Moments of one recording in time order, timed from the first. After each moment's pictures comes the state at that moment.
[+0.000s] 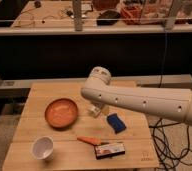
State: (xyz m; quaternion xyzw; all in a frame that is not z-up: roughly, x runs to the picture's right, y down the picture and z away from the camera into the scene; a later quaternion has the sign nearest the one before) arm 0.029 0.082 0.753 -0.18 -0.04 -0.33 0.93
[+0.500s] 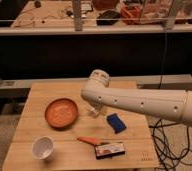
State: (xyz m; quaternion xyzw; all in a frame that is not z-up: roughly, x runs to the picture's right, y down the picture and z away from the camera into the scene) arm 0.021 0.085 0.771 -0.17 -0.06 -0.34 0.92
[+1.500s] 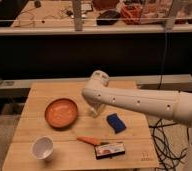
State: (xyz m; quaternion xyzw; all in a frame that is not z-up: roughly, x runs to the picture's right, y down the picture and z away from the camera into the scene) arm 0.003 0.085 0.802 -0.16 -0.10 -0.36 0.91
